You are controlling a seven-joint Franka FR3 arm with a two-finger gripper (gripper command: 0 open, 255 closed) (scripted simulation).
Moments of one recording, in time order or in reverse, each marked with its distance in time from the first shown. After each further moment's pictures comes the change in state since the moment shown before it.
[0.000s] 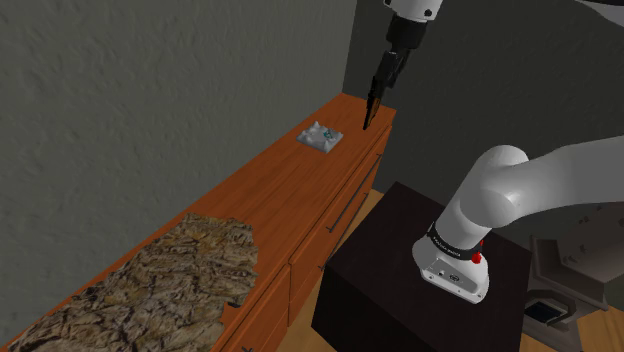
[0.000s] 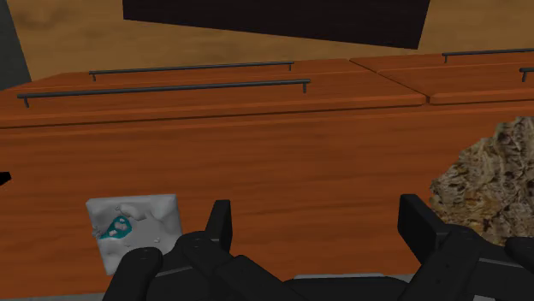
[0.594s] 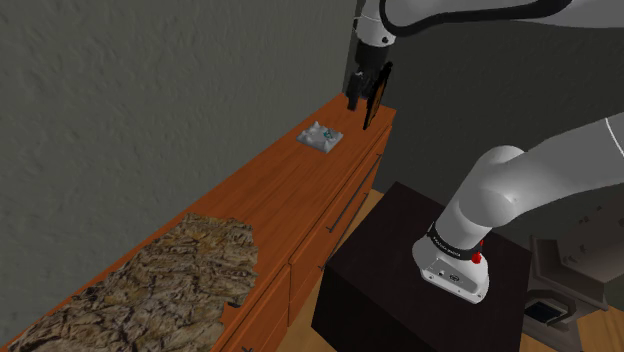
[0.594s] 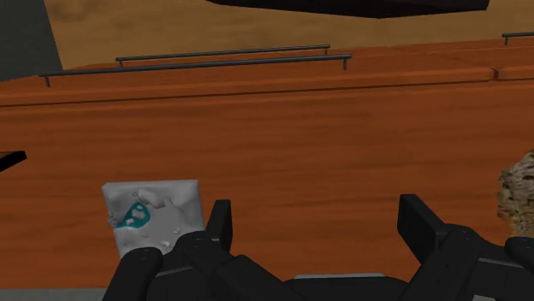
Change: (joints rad) arm -0.025 0.208 0.042 -0.019 -0.069 0.215 0.029
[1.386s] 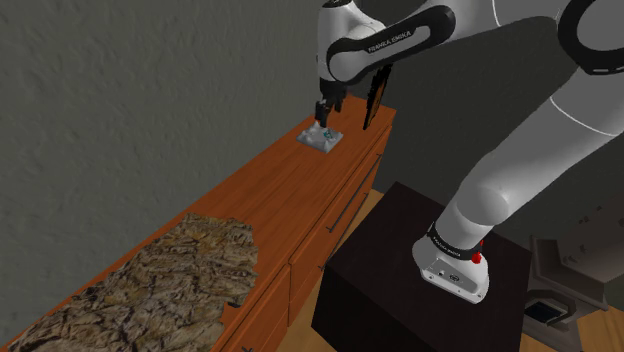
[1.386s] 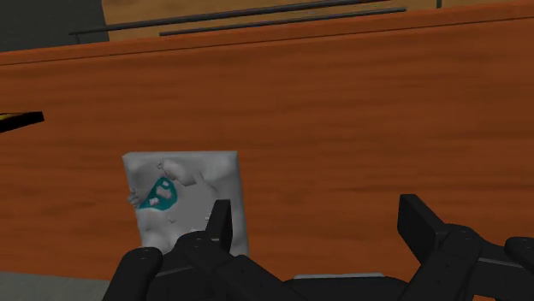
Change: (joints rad) arm -0.065 0.419 0.062 0.085 -0.195 0.302 0.134
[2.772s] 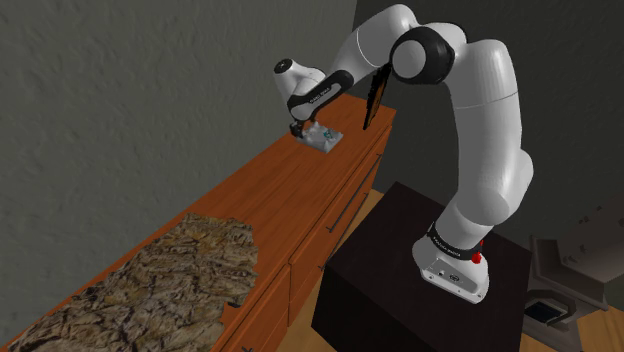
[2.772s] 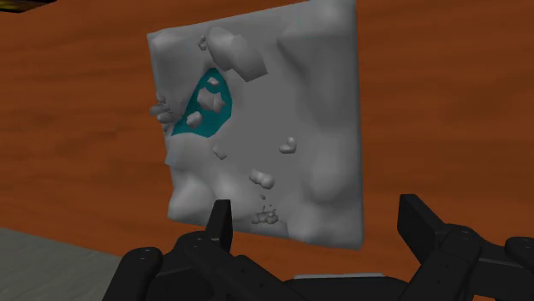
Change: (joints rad) arm 0.012 0.797 -0.097 0.616 -0.385 0.091 0.229
